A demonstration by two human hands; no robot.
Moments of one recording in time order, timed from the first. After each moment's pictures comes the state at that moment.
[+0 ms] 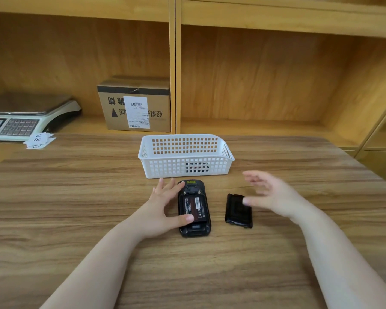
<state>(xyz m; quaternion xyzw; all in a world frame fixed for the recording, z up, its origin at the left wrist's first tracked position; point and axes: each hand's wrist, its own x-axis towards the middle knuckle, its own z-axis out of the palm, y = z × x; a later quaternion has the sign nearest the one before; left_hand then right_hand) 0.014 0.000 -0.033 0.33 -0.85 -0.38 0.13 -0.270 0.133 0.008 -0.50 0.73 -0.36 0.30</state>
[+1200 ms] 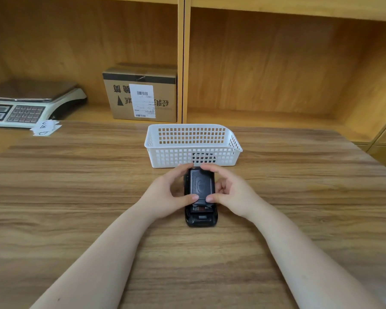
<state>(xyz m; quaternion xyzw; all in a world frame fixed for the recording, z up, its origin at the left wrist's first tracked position) 0.005 -0.008 -0.033 0.32 -0.81 -0.40 0.27 -0.189 0.083 -0.022 -0.61 0.60 -0.42 0.32</state>
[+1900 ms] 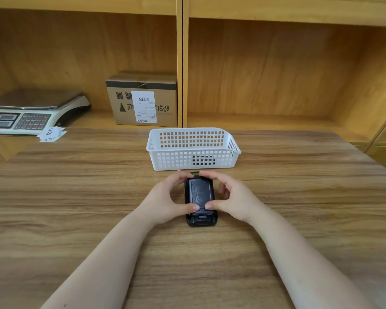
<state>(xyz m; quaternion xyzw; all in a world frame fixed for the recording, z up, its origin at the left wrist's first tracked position) 0.014 0.004 -0.030 0.32 -0.81 -0.42 0.26 -0.186 0.096 -0.019 -0.60 0.63 -0.40 0.29</state>
